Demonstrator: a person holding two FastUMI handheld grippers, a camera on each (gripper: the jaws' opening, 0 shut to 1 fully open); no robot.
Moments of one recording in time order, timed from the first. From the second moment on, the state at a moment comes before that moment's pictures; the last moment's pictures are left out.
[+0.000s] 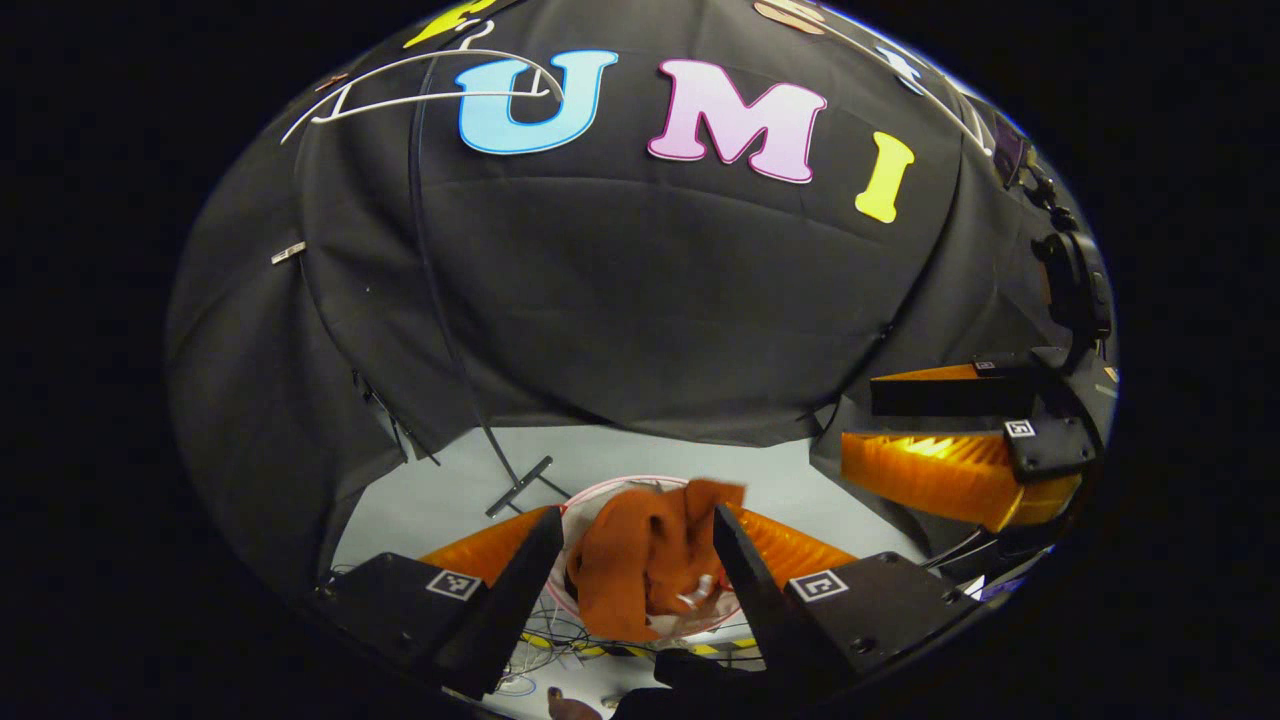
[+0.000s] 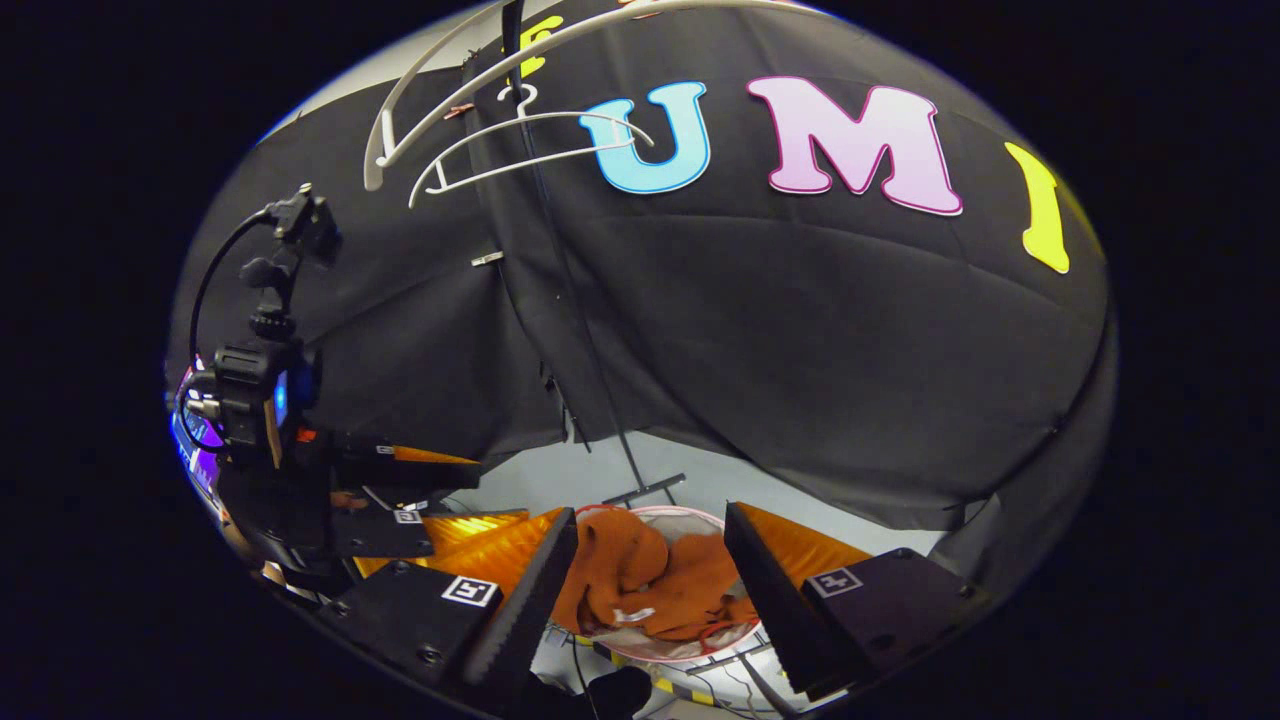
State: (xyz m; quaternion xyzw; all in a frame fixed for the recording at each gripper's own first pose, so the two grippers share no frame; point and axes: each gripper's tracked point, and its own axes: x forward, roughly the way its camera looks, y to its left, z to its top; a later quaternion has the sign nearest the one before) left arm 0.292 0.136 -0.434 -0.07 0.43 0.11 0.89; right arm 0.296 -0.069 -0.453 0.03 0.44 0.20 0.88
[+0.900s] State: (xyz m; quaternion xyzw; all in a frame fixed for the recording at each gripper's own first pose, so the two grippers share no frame) left arm 0.246 0.134 -0.355 -0.08 0.34 0.10 0.93; right arm 0.251 -0.057 -0.391 0.02 0.39 0.17 0.90
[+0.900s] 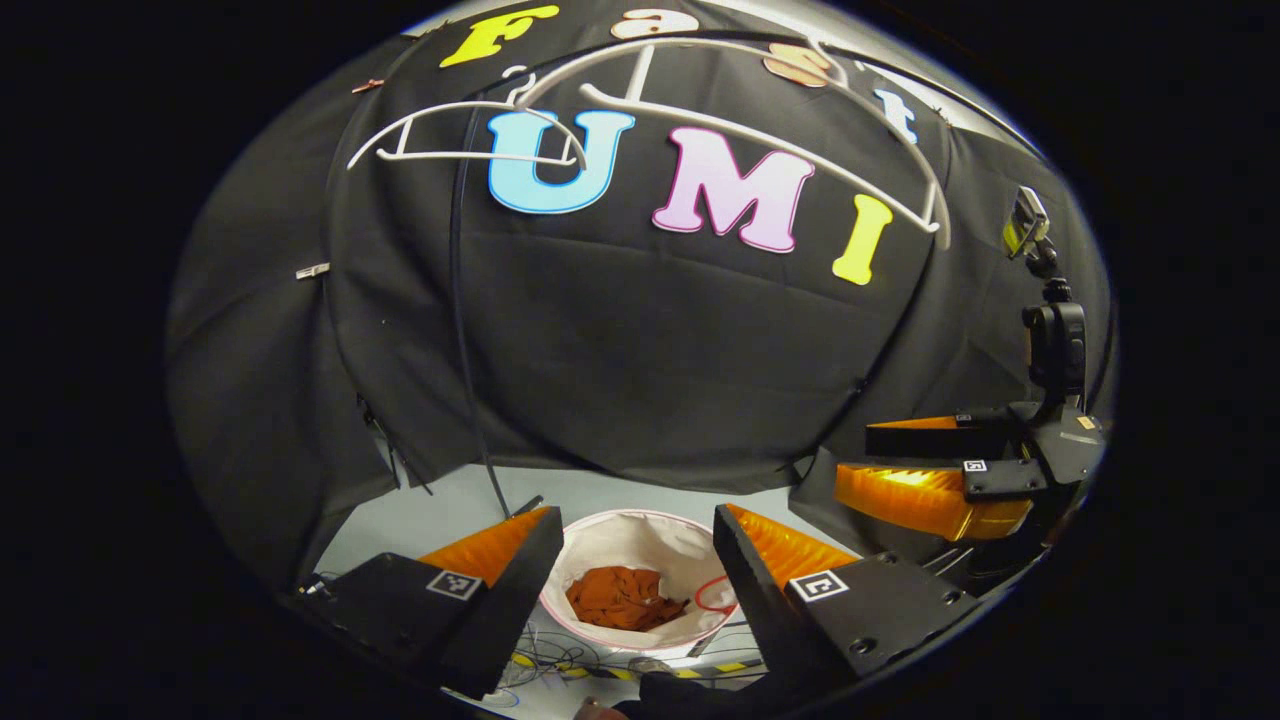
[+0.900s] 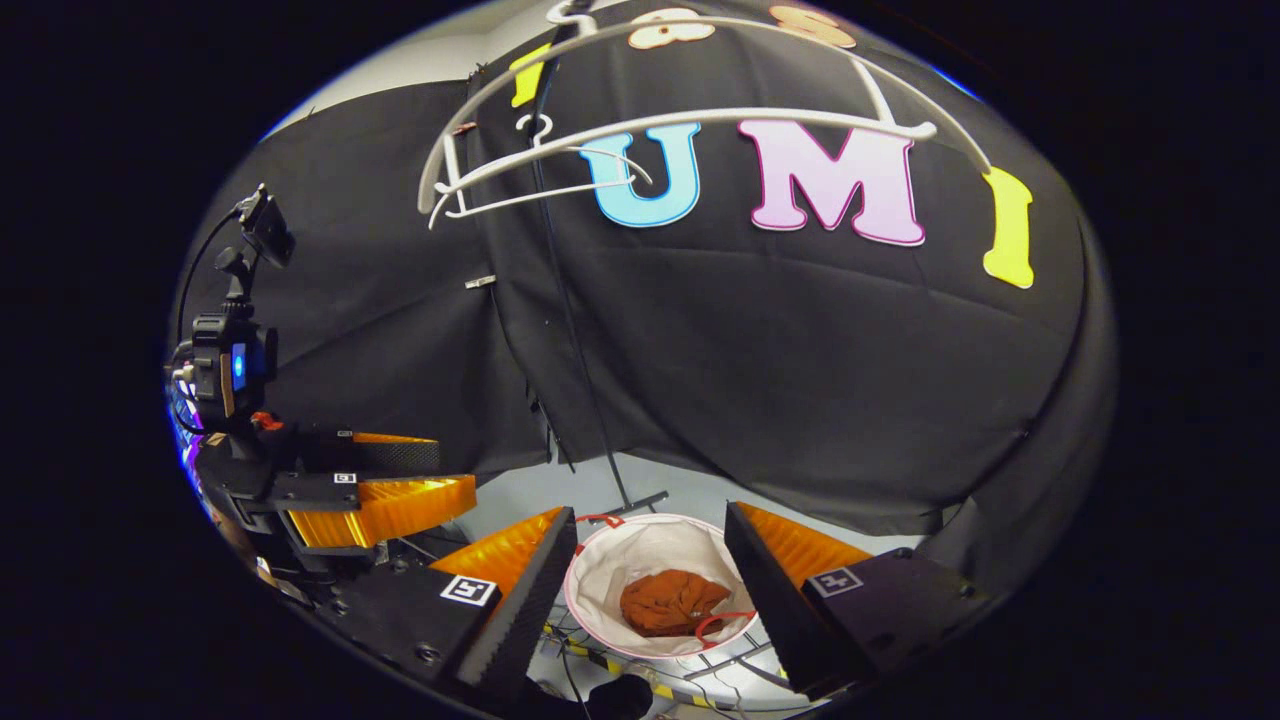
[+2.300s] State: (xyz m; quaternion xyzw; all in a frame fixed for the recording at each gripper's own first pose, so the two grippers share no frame) left arm 0.089 0.076 -0.120 -0.02 0.11 -0.02 0.99; right arm 0.105 -0.026 -0.112 0.03 0.10 0.02 0.99
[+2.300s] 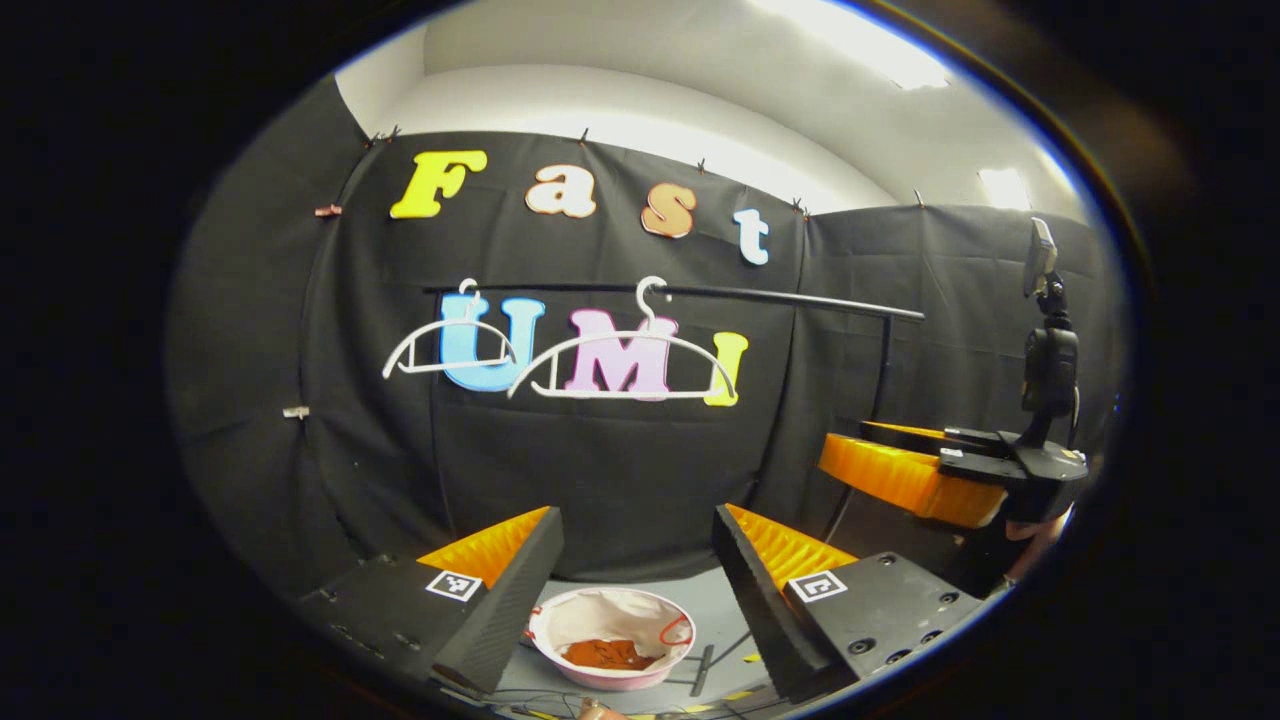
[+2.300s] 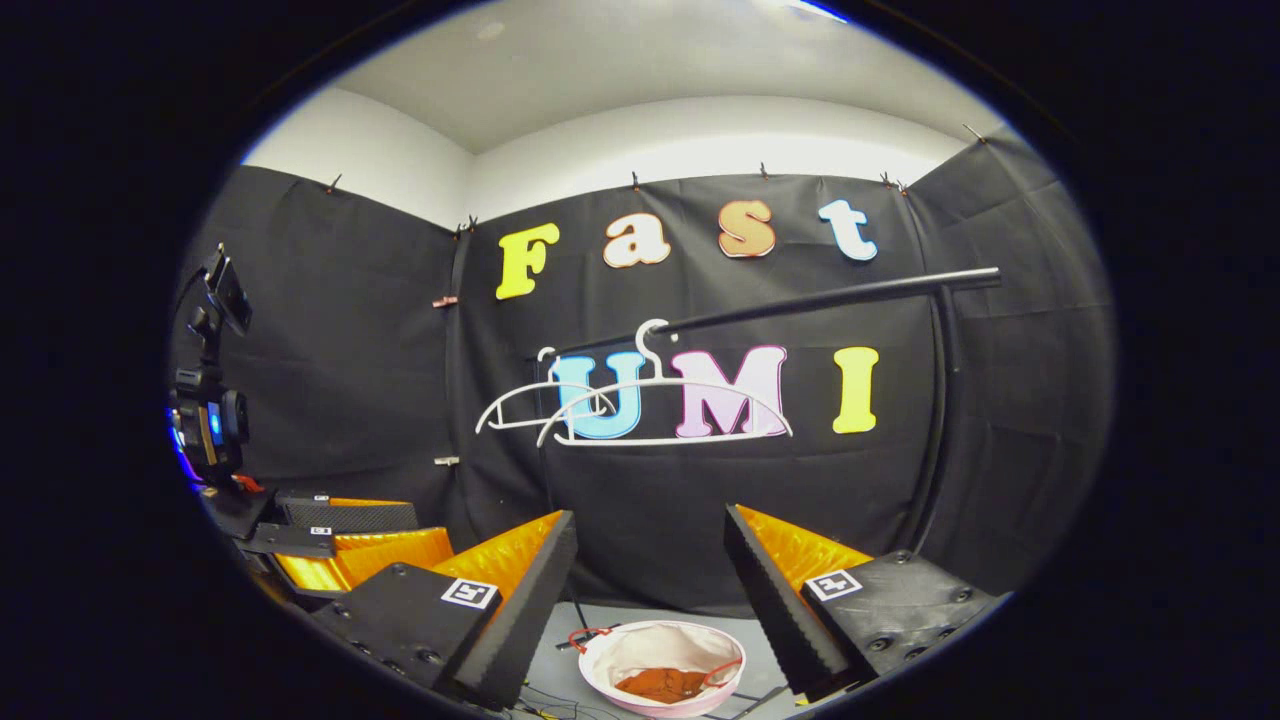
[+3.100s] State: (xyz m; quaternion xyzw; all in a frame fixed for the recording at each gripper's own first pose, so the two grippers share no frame) left arm 0.094 0.018 -0.055 -0.02 0.04 0.00 1.00; right arm 0.080 -0.055 -0.049 0.04 0.04 0.02 1.00
